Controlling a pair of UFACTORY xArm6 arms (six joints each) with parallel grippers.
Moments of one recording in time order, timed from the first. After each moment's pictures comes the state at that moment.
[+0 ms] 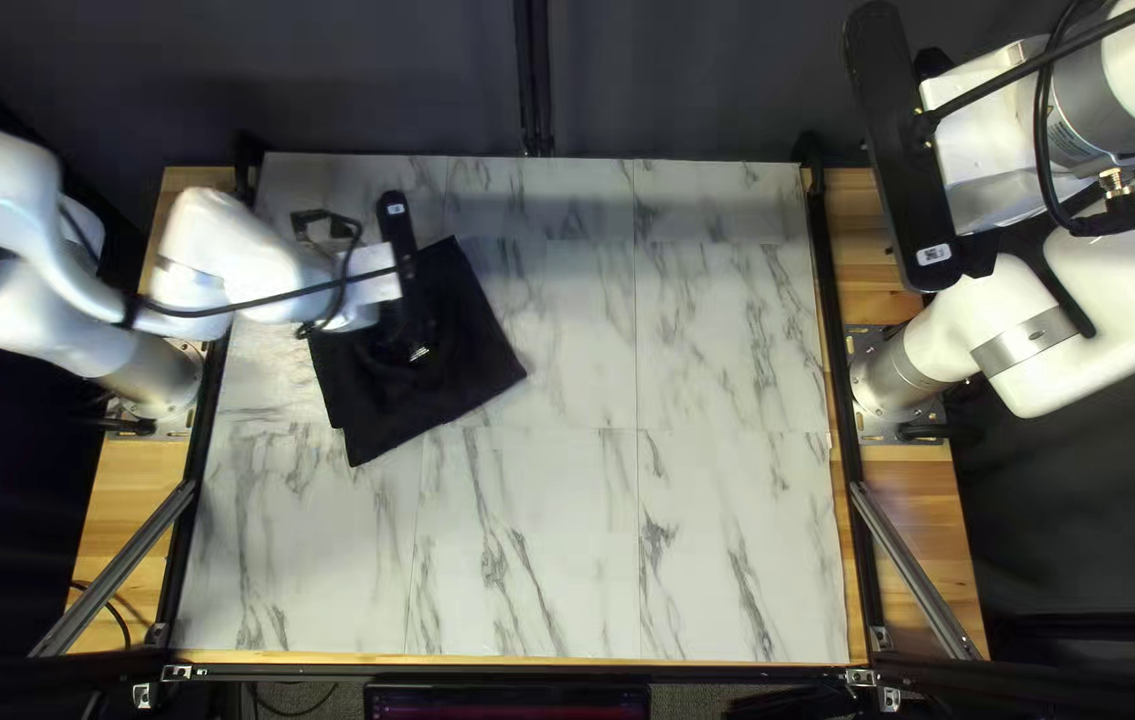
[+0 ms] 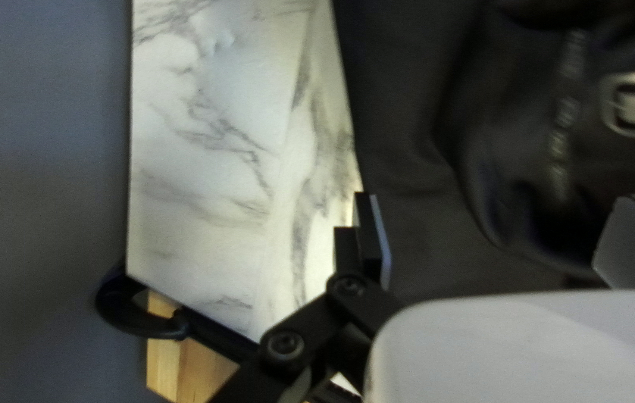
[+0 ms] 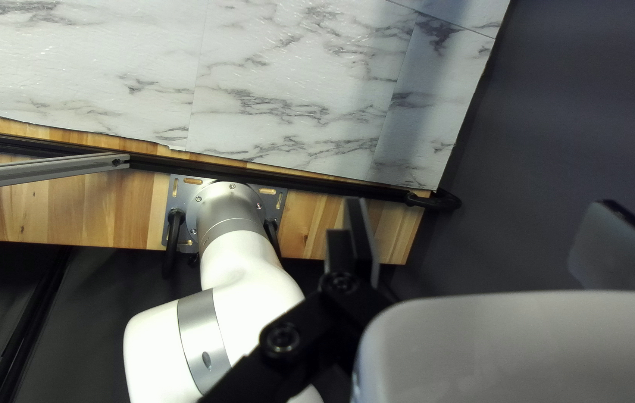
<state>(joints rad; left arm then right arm) -0.04 -0.52 -0.28 0.47 0.72 -0.48 0.45 -0.78 -1.25 -0.35 1.99 0.02</state>
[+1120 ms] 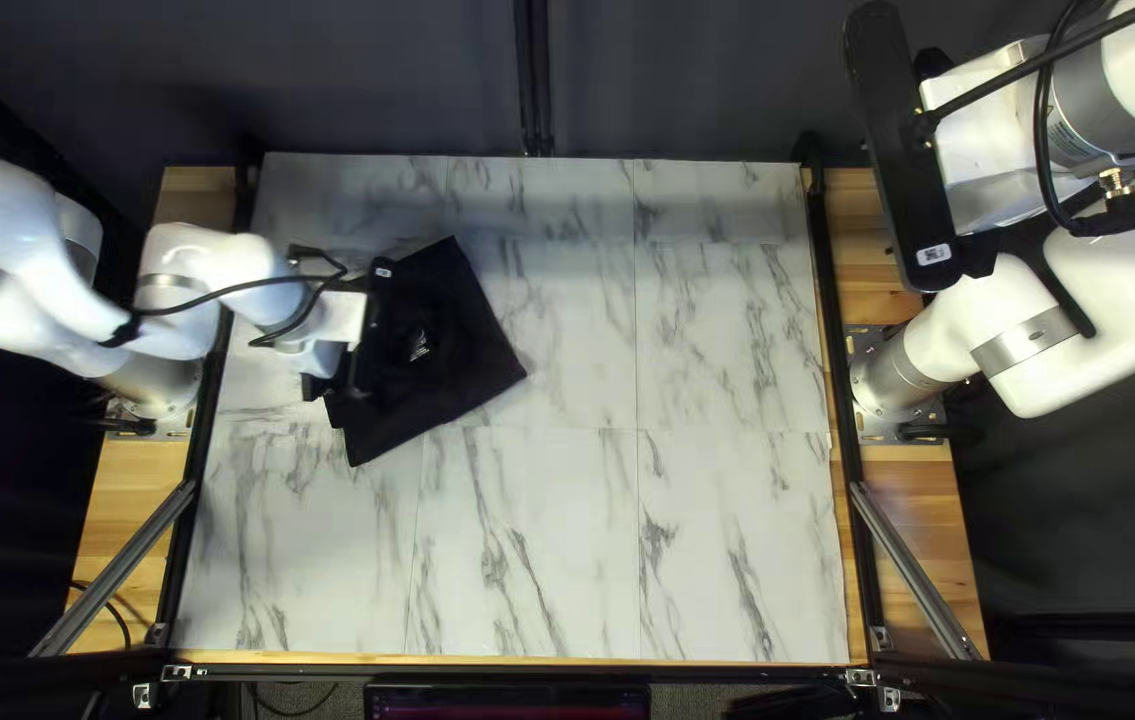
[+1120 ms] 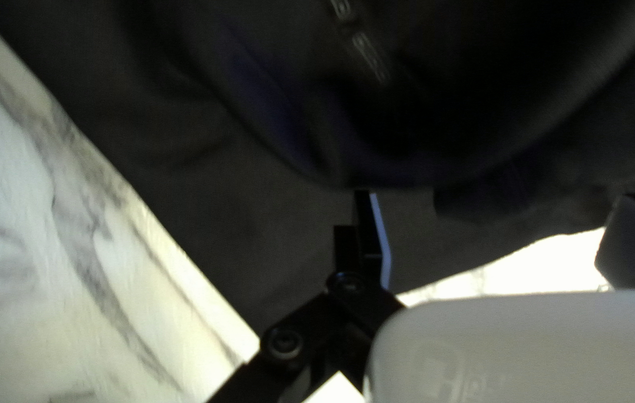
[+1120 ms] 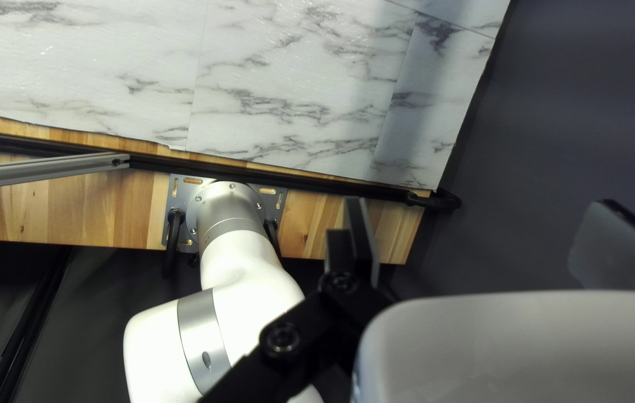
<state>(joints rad) 0.10 -0.33 -0.25 -0.12 0.59 0.28 0.45 -0.78 -1.25 -0.35 1.99 0.02</state>
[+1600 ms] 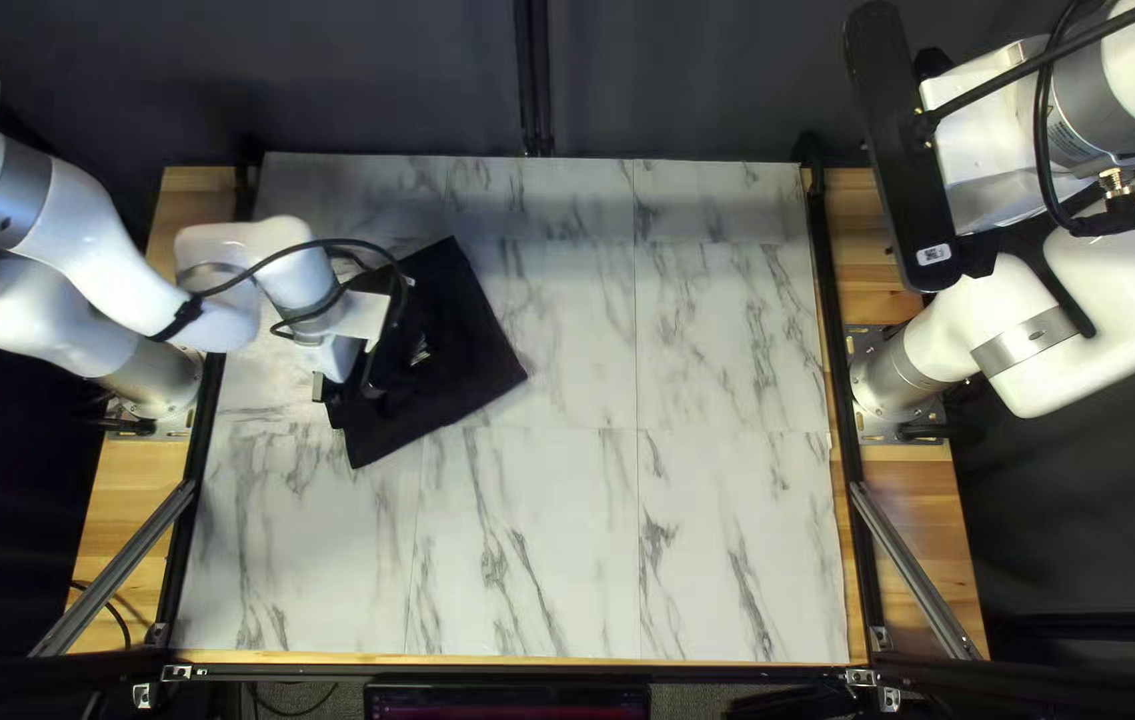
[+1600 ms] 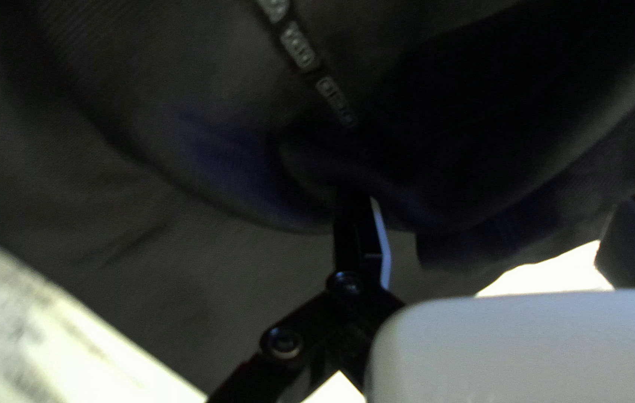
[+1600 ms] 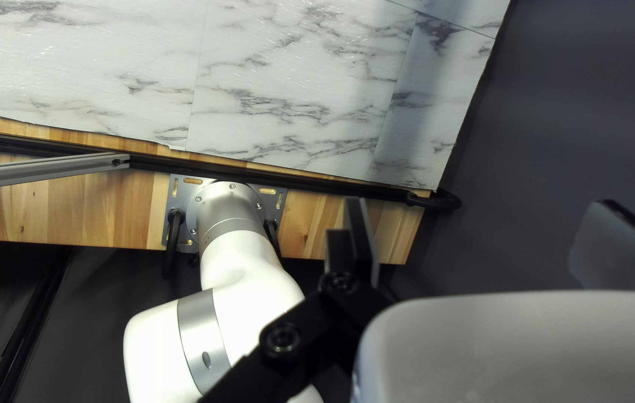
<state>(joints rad) 0.01 -0.26 -0.29 -0.41 0.58 0.54 0.45 -0.78 -1.25 -0.35 1.99 0.02</state>
